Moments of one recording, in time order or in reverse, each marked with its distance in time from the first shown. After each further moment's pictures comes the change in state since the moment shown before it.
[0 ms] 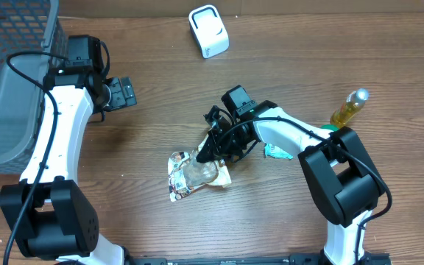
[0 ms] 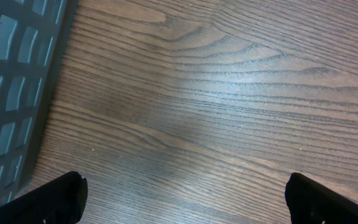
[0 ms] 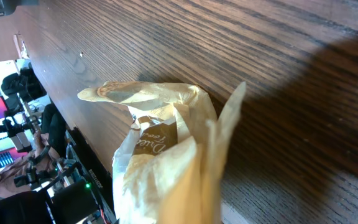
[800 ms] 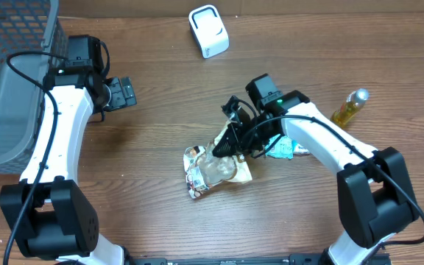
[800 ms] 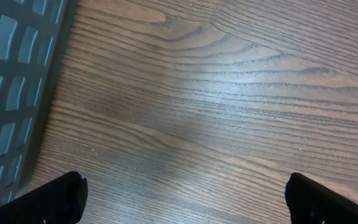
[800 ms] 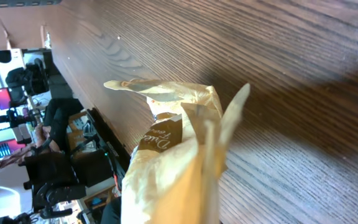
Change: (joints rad) left arm 0.000 0.000 0.000 0.000 0.000 0.000; right arm -0.103 -0.194 -0.007 -0.229 -0.037 -0.179
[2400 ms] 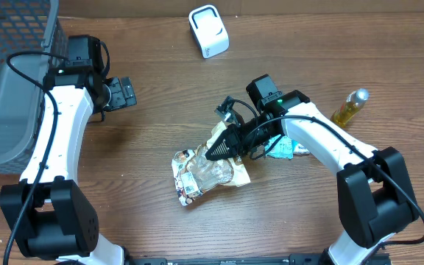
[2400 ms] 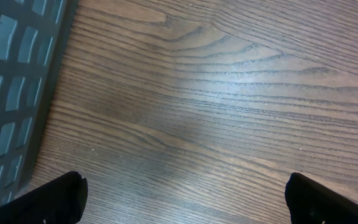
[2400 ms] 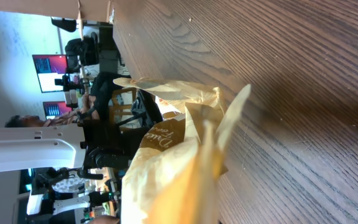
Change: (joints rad) left arm 0.000 0.000 0.000 0.000 0.000 0.000; right arm 0.000 0.000 0.000 -0.021 -0.236 -0.135
